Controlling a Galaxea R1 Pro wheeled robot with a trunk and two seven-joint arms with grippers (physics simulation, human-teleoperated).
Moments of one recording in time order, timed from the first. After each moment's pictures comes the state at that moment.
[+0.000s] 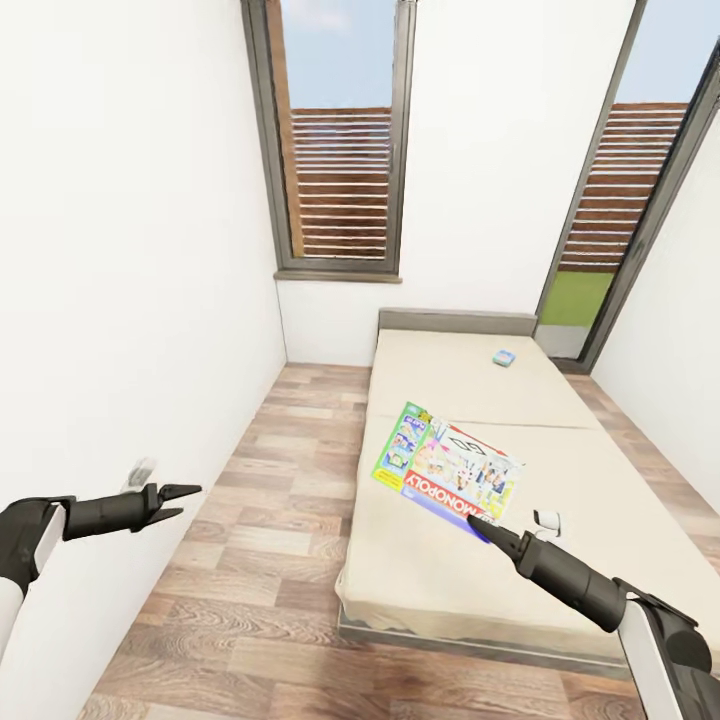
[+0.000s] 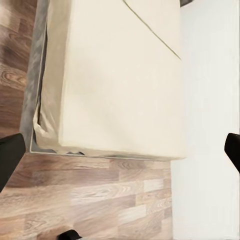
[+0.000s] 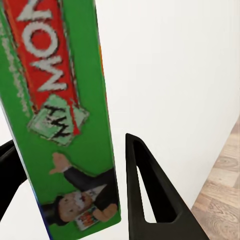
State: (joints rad) left arm -0.80 0.42 0.35 -0.56 -0.05 0.88 -1.17; right arm -0.21 -0.08 -0.33 -1.47 -0.46 0.74 1.11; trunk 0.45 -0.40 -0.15
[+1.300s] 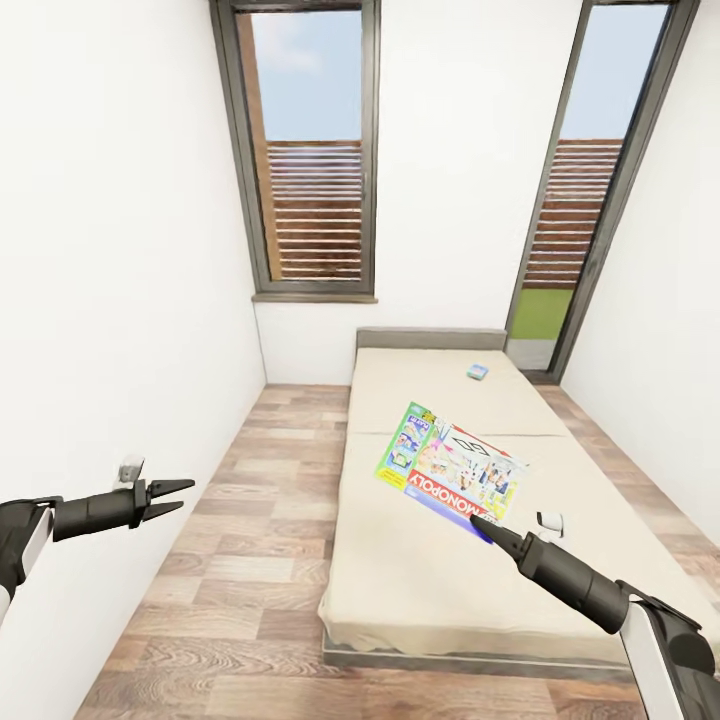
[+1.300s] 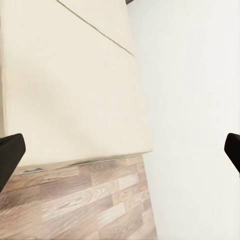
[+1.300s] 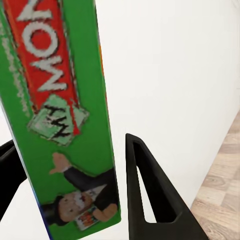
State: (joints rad) left arm -0.80 0.44 0.35 -0.56 -0.05 0.87 -1.34; right arm -0.21 -0.07 -0.35 -1.46 -0.45 0.74 1.11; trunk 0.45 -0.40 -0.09
